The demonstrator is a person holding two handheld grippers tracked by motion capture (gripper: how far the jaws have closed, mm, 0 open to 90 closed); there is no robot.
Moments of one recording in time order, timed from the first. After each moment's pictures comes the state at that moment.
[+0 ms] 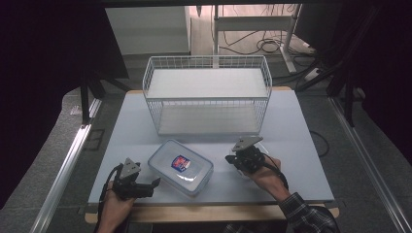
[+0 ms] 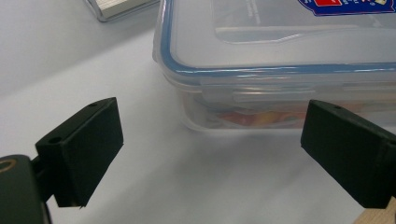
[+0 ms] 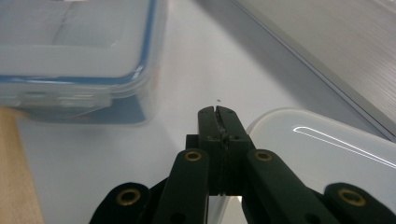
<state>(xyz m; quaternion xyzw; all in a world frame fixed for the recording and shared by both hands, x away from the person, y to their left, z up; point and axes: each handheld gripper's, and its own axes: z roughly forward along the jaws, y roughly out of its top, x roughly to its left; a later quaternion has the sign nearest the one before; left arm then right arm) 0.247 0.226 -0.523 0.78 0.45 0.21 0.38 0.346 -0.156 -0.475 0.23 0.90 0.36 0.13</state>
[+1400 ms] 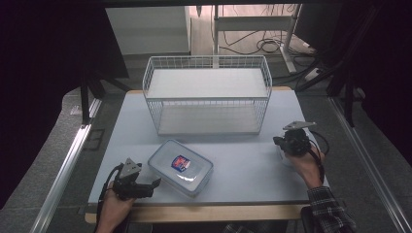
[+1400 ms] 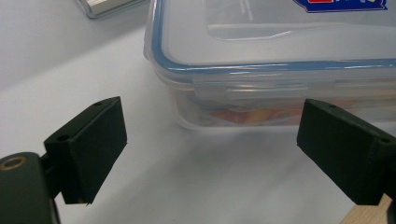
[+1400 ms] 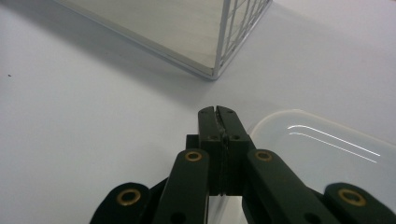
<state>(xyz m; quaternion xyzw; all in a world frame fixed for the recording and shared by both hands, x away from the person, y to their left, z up) 0.248 0.226 -0.524 0.79 0.44 0.20 0.38 0.396 -0.289 -0.469 0.41 0.82 0.34 0.21</state>
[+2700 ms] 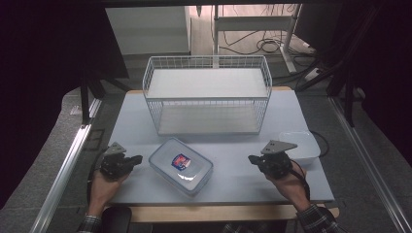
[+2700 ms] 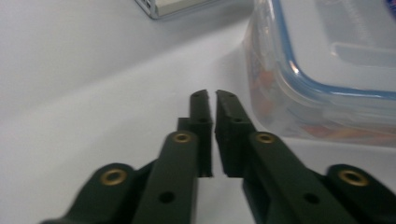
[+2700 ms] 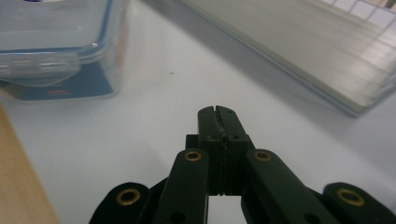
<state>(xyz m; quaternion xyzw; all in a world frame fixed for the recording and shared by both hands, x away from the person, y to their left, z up) 0.302 0.272 -0.522 0.79 0.47 0.15 0.38 0.319 -0.220 -0.465 0.29 0.86 0.39 0.16</state>
